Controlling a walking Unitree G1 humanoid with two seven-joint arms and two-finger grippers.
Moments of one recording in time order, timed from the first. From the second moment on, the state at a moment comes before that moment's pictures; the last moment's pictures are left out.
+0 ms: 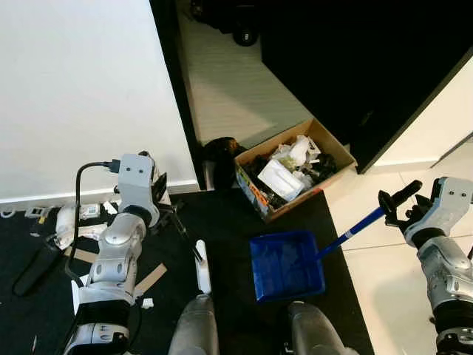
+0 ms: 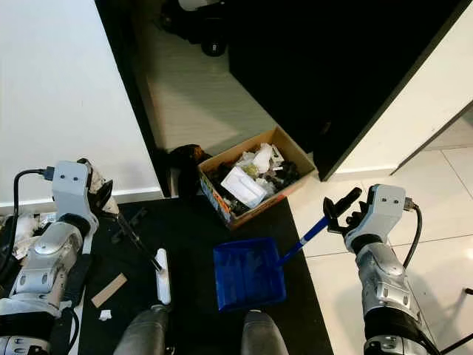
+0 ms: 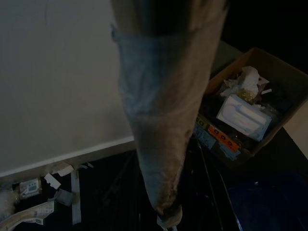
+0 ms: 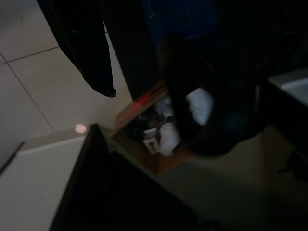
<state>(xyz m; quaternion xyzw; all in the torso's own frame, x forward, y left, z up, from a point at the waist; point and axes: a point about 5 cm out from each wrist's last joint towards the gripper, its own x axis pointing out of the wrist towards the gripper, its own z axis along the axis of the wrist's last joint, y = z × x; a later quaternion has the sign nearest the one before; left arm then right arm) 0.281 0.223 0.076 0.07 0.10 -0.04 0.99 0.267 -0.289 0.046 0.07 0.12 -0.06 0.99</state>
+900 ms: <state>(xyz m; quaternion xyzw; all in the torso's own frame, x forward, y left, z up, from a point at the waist) 0.282 0.224 0.082 0.07 0.09 -0.05 0.99 0.285 -0.278 0.037 0.07 0.14 -0.06 0.99</state>
